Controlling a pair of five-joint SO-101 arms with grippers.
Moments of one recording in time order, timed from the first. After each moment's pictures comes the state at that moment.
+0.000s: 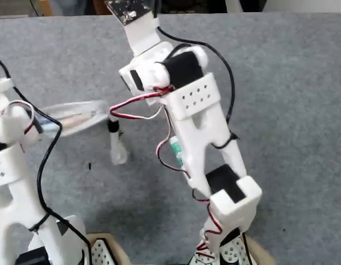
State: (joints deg) left arm -24.4 -35.1 5.1 100.8 9.6; right arm -29.7 14.3 -47.3 92.4 7.0
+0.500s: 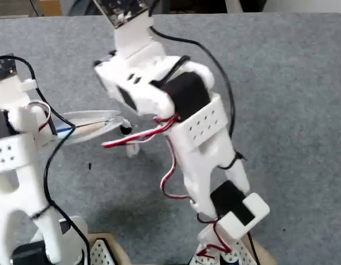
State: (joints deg) left arm -19.4 -25.3 7.3 100.7 7.3; right arm -38.9 5.9 -47.3 83.4 0.4
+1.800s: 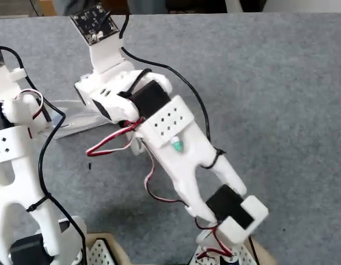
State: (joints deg) left arm -21.8 -22.5 6.5 93.7 10.4; right arm -42.4 3.7 -24.3 68.8 -6.8
